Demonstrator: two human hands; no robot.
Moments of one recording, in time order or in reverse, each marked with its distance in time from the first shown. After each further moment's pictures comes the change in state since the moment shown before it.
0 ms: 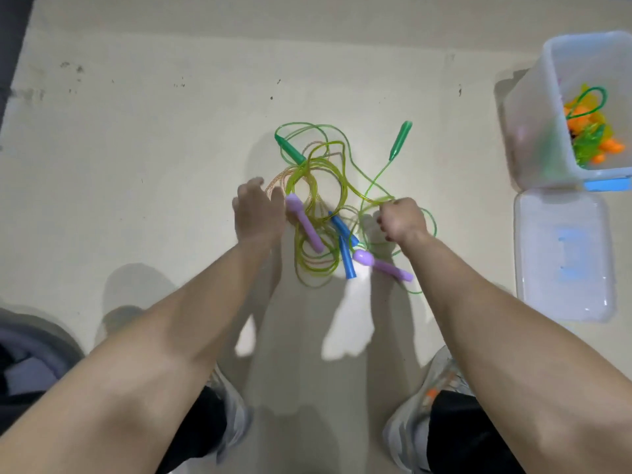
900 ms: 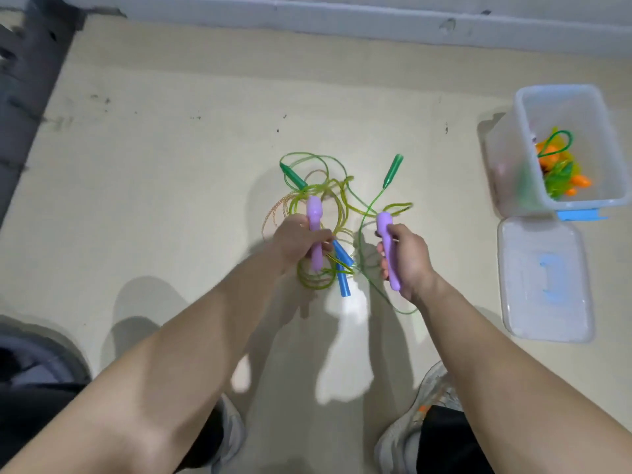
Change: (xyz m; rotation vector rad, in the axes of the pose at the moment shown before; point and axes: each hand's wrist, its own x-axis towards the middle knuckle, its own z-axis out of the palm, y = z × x) left_hand -0.054 0.054 -0.032 -0.667 -0.613 -0.135; right_hand -0.087 -0.002 -0.032 0.676 -0.158 0.058
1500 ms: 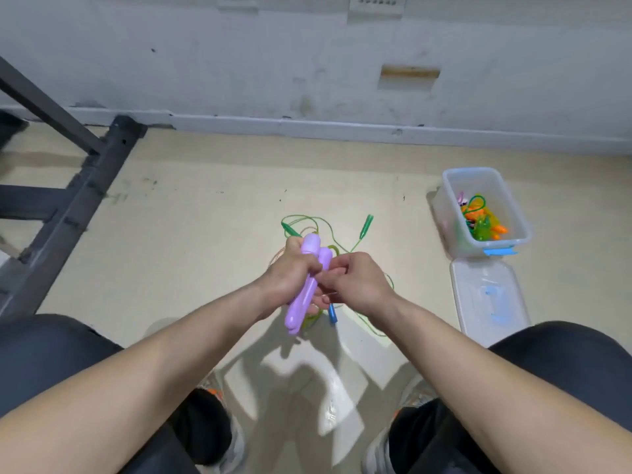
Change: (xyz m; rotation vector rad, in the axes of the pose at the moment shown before) left_hand -0.234 0.076 0.018 0.117 -0.053 0.170; right_hand -0.201 -0.044 0.016 -0.447 -0.288 -0.426
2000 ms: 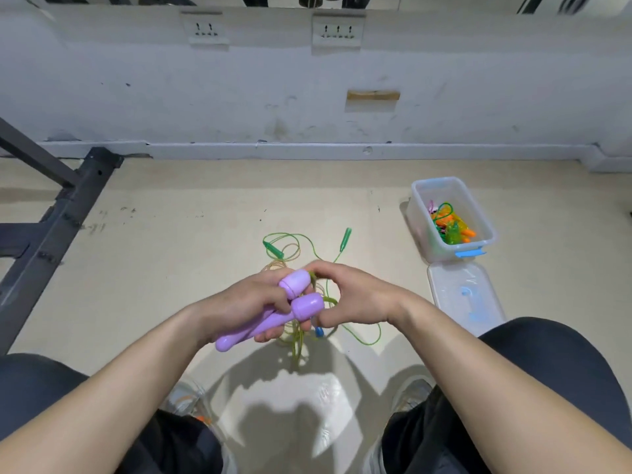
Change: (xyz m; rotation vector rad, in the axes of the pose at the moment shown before) left_hand -0.049 0.015 -0.026 0.091 -0.474 0.095; right_hand -0.022 -0.008 -0.044 -0.382 -0.381 -0.289
